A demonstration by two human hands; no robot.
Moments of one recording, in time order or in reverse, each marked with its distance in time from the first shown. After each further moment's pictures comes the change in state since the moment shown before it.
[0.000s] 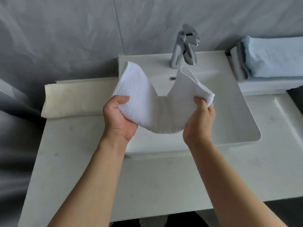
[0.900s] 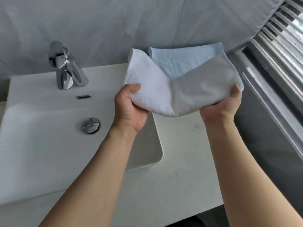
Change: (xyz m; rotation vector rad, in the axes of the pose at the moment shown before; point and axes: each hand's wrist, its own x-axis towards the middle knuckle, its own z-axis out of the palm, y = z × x) left_hand 0.063 -0.241 0.271 -0.042 -0.183 -0.104; right_hand 0.251 -0.175 -0.251 0.638 0.115 0.107
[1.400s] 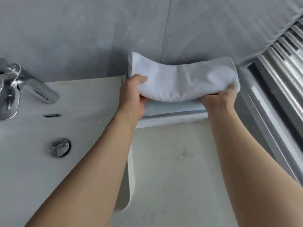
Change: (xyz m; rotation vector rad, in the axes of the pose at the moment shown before) left_hand 0.146 -0.054 0.067 0.298 0.296 0.024; right_hand 0.181 -0.050 0.045 -0.001 0.310 0.160
